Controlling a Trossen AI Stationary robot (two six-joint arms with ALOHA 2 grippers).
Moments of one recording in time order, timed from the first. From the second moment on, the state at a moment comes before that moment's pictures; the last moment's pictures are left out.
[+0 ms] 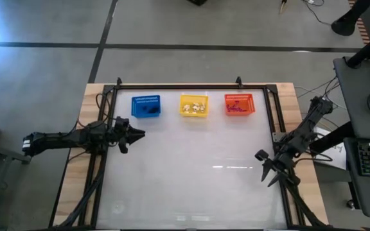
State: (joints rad) left arm 0.09 0.13 0.01 0.03 -0.03 -0.56; right arm 0.81 0.14 0.01 0.16 -0.06 -0.03
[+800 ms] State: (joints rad) left arm 0.09 0.14 0.01 0.03 -0.03 -0.56; right arm 0.81 0.08 0.01 0.01 -0.01 -0.04
